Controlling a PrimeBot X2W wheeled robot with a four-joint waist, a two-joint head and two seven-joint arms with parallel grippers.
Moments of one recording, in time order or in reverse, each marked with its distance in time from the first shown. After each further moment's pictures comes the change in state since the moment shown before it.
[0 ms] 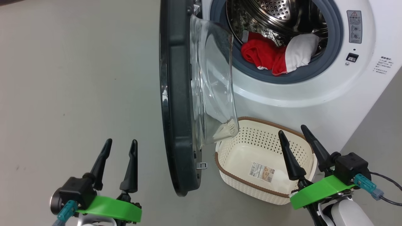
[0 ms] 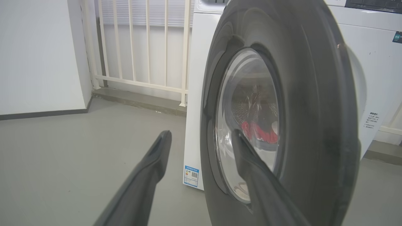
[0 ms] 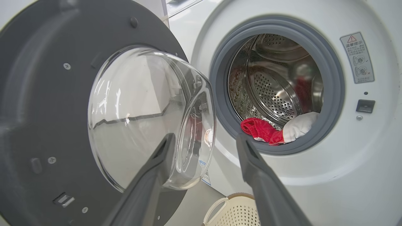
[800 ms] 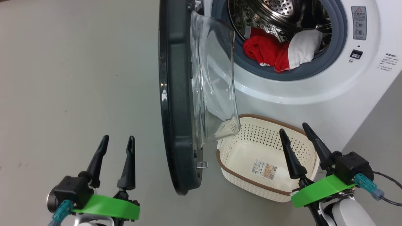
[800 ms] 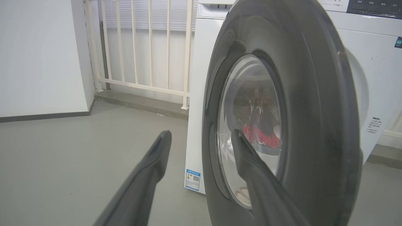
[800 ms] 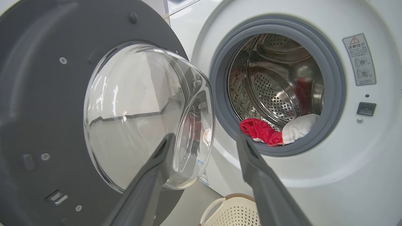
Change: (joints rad) left arm 0.000 0.000 0.010 -0.029 -0.007 0.000 0.000; right arm -0.005 0.000 -0.009 -0.015 -0.031 0.000 0.000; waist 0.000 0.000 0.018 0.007
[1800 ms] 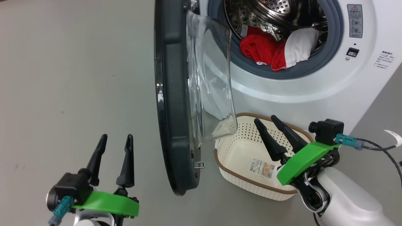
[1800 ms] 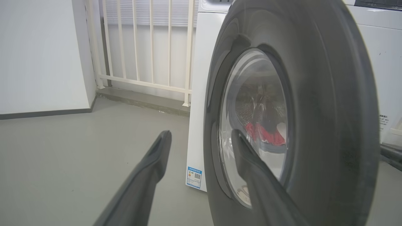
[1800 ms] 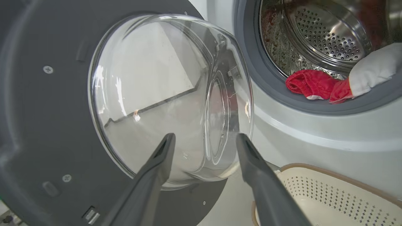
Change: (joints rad) left arm -0.022 0.000 0.001 0.036 -0.001 0.018 0.000; right arm -0.335 -0.176 0.474 0.267 0.744 0.000 0.052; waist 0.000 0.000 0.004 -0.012
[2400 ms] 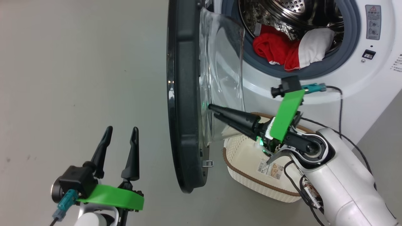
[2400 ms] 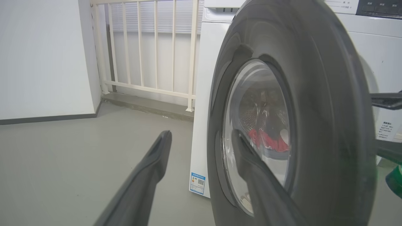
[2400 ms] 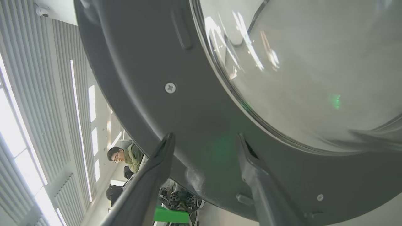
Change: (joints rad) left arm -0.037 -0.001 -0.031 -0.004 -0.008 0.009 0.000; right arm -0.142 0.157 -0.195 -0.039 0.636 0.000 0.839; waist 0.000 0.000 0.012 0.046
